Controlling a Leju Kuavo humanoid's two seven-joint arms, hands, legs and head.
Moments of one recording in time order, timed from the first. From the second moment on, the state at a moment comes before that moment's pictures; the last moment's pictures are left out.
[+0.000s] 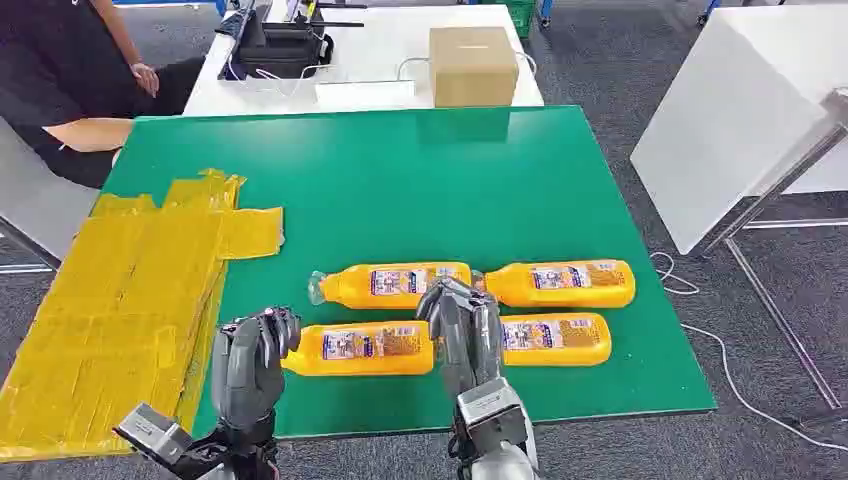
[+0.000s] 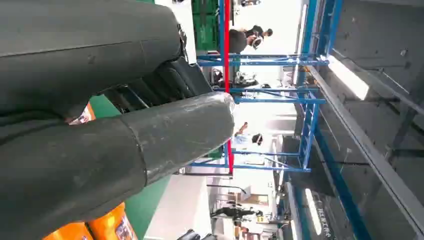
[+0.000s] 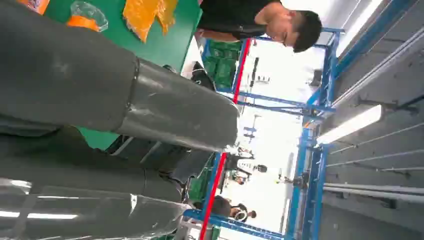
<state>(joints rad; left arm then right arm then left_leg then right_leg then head) 0.08 -0.07 -0.47 -1.76 0.06 0.24 -0.57 -0.04 0.07 0.64 -1.69 0.13 -0.47 -0.45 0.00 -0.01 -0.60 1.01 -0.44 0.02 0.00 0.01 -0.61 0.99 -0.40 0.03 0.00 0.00</state>
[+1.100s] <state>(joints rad) 0.11 -0.16 -0.25 -1.81 0.06 -0.12 -0.70 0.08 0.05 0.45 -1.67 0.29 -0.22 -0.53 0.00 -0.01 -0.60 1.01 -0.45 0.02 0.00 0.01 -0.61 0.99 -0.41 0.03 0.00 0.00</state>
